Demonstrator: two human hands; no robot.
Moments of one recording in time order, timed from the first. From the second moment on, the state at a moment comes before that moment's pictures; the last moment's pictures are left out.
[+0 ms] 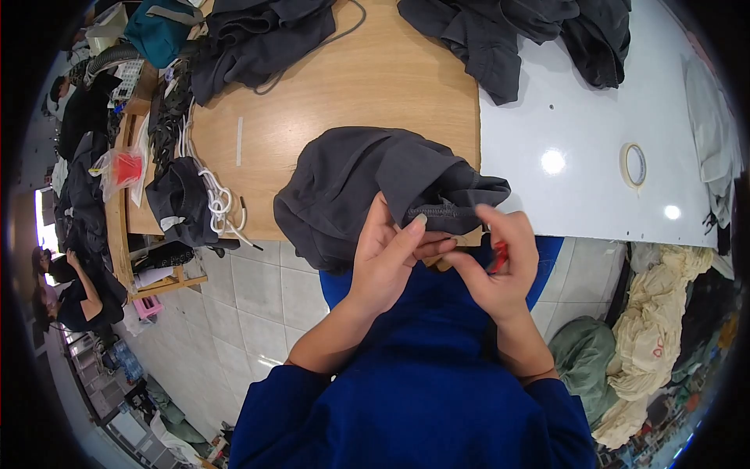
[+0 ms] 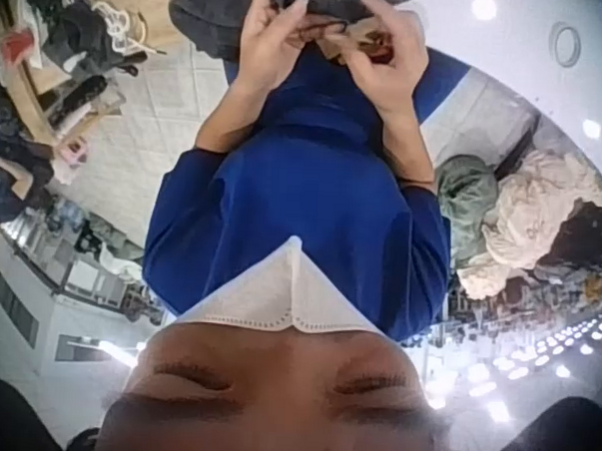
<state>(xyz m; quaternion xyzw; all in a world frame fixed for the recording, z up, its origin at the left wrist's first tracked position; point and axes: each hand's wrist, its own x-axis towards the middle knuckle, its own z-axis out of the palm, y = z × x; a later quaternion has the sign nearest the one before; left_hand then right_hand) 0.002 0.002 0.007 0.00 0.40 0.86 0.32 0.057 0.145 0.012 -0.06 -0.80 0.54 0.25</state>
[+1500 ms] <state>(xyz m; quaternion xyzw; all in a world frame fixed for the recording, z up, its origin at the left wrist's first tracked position) -0.088 0.002 0.015 0.46 0.76 0.44 0.15 0.052 0.183 -0.037 -0.19 -0.48 0.85 0.07</state>
